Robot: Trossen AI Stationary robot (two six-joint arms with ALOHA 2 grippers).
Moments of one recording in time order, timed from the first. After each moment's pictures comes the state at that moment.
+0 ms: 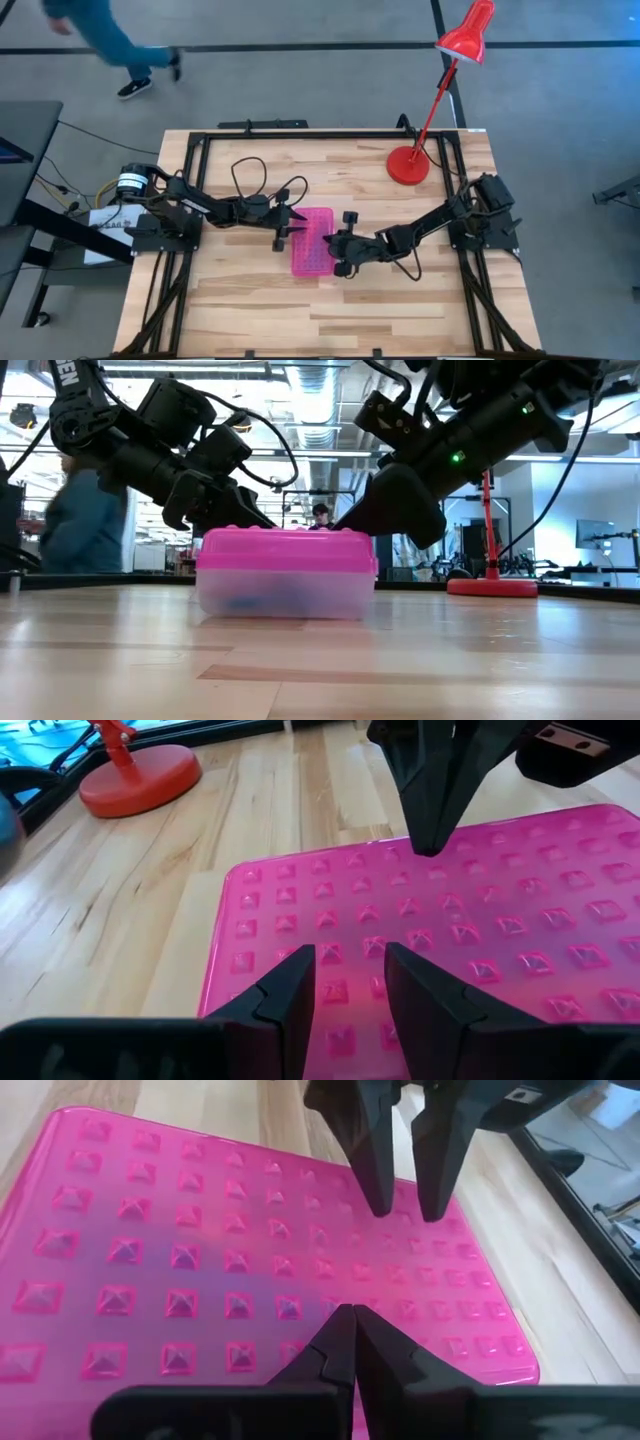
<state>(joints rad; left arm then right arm) 0.03 1.61 0.42 0.80 0.02 0.17 0.31 1.85 0.87 0.31 0.57 -0.08</state>
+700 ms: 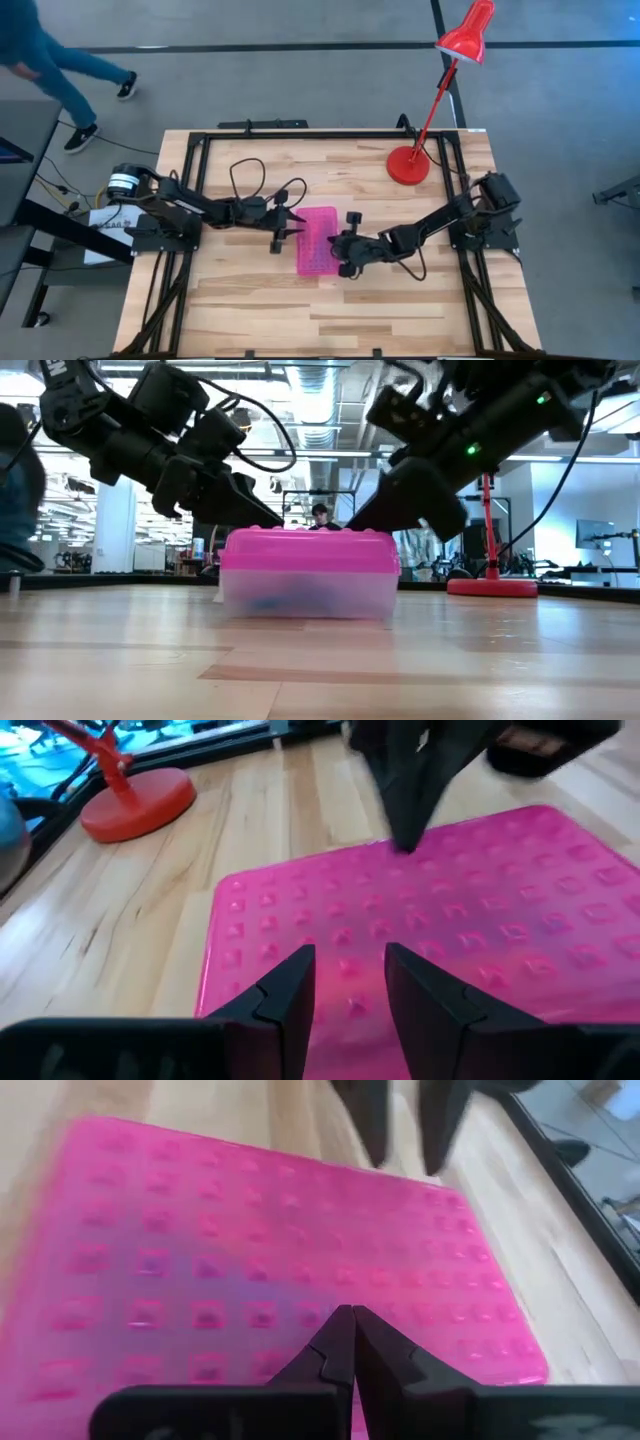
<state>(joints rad) 0.00 1.54 0.42 0.76 0.00 0.21 0.33 1.80 0.86 0.25 0.57 -0.06</state>
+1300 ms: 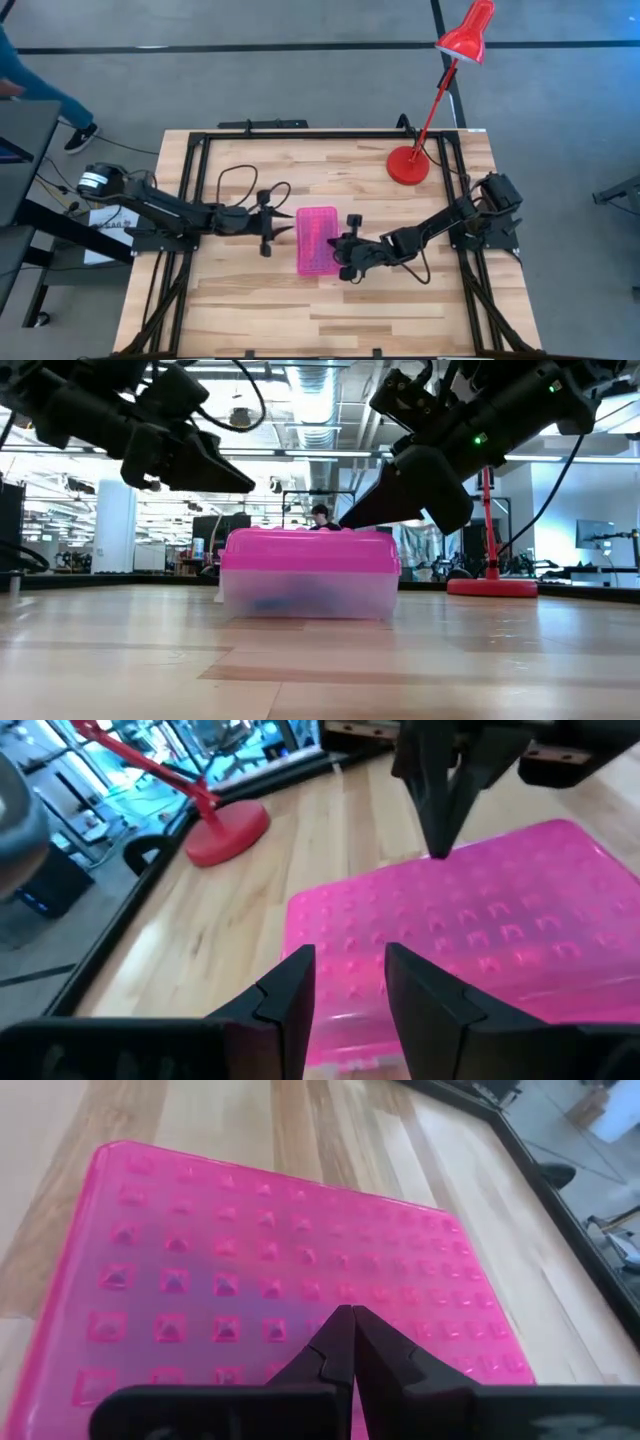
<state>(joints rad) -0.17 1.26 0.36 0.58 -0.34 0.26 0.36 1.80 0.86 0.27 0.61 -0.09</state>
